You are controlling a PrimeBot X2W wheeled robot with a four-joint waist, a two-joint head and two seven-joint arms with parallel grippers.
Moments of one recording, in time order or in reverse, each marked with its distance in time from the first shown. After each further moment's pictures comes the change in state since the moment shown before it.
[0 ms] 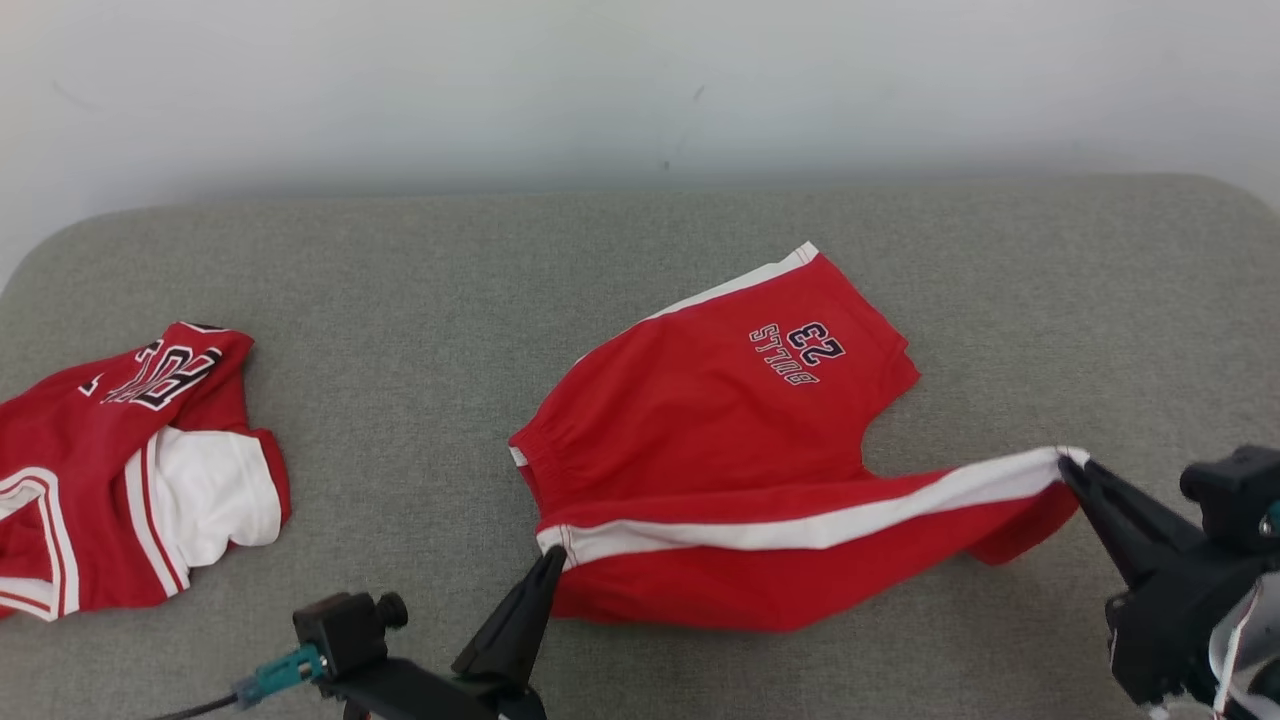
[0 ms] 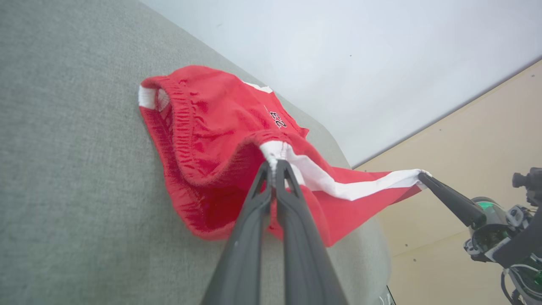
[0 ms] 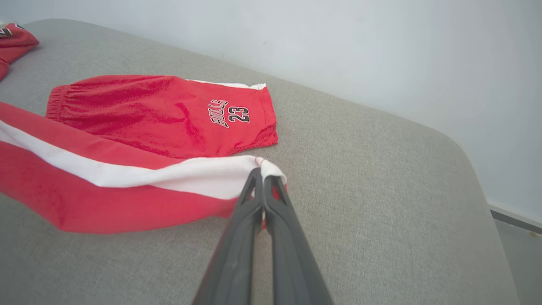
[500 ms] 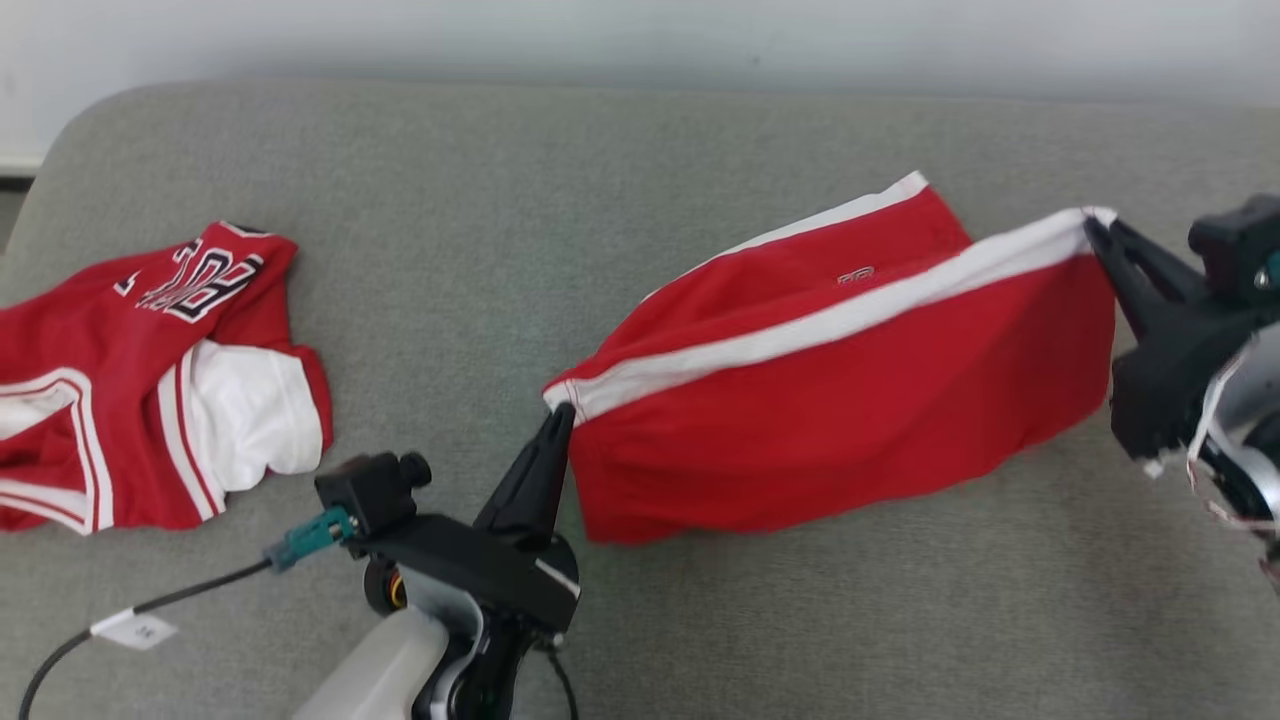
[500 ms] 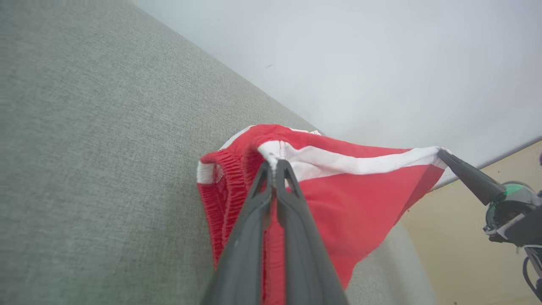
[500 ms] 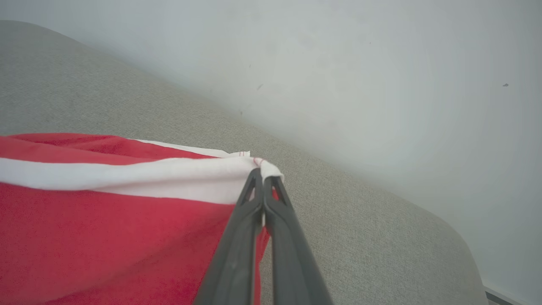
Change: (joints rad) left arm -0.250 -0.150 0.043 0.185 0.045 0.062 -0.010; right arm -0.525 -0.037 0.145 0.339 -0.070 0.000 -0.062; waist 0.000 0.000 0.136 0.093
